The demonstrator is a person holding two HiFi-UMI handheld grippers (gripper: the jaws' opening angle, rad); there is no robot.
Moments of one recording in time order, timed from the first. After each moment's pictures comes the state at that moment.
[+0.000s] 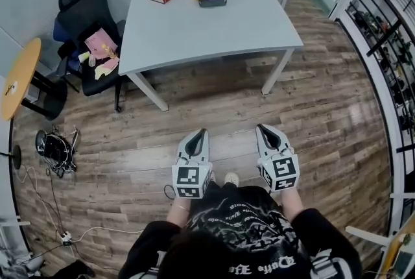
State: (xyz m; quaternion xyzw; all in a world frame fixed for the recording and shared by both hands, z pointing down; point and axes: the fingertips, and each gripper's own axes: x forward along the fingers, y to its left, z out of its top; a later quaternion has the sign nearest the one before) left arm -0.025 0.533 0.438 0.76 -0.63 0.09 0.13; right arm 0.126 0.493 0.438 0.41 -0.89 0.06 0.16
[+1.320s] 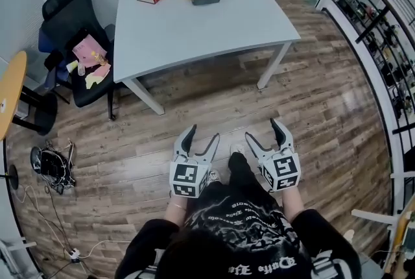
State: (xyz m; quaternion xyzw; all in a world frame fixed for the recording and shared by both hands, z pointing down) left arm -0.074 0.520 0.458 0.82 -0.54 0.09 0.15; right arm 0.068 0.496 0.458 0.44 -0.88 0.08 0.18
